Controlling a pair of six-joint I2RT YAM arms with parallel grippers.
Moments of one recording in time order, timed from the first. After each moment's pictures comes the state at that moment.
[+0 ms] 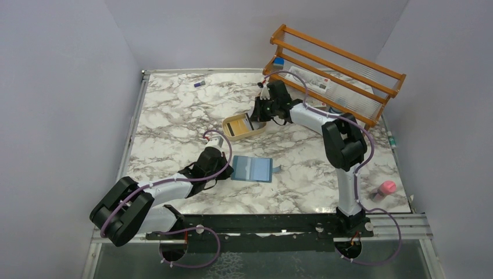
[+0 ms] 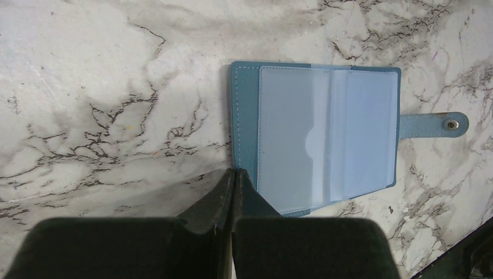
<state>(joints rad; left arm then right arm) -0.67 1.25 0.32 0.24 -0.03 -0.69 0.51 2.11 1.53 -0.14 -0.36 0.34</state>
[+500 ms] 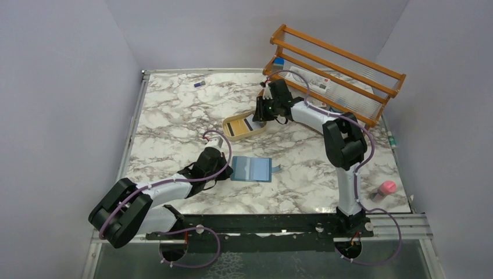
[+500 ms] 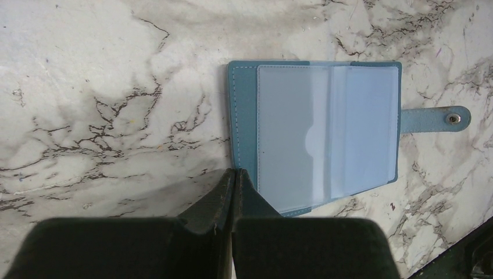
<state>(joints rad) -0.67 1.23 0.32 0.22 -0.03 -0.69 0.49 2.12 1.55 -0.21 -0.30 0.31</state>
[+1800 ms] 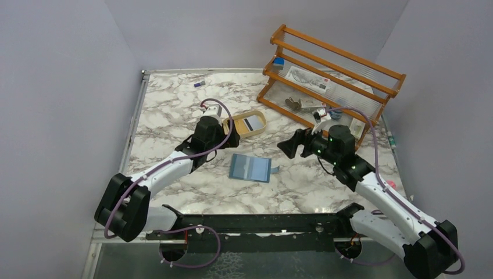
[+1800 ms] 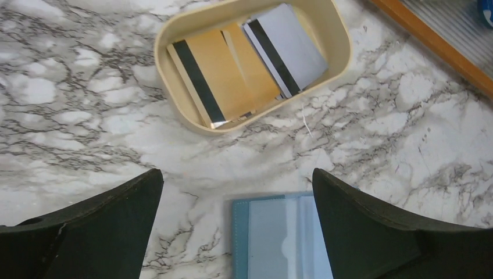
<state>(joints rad) -0.55 1.30 0.68 0.06 -0.09 -0.48 0.49 0.91 0.62 0.00 -0.27 0.38</state>
